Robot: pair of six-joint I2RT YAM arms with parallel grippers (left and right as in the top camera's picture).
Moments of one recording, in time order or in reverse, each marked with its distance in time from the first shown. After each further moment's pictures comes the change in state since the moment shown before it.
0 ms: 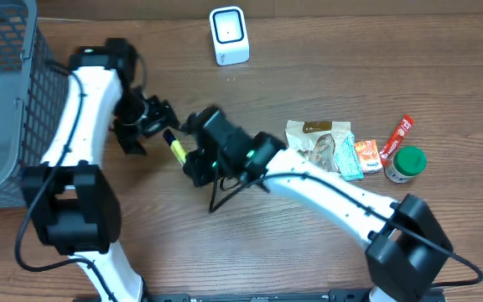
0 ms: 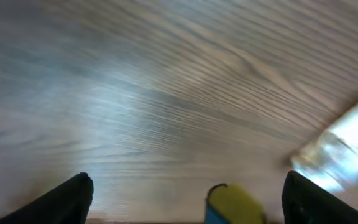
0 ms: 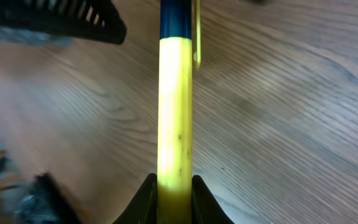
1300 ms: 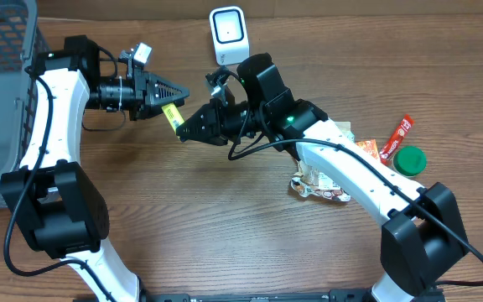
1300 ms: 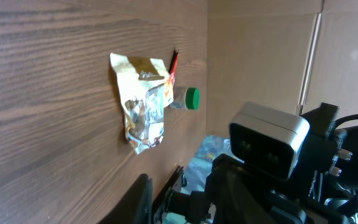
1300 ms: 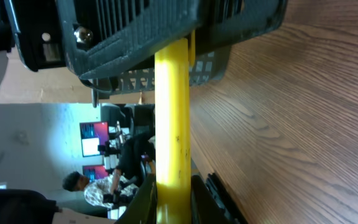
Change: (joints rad) left arm 0.131 0.001 0.002 0.112 0.906 0.578; right arm -0.224 -0.014 -0.003 0.343 -0.581 0.436
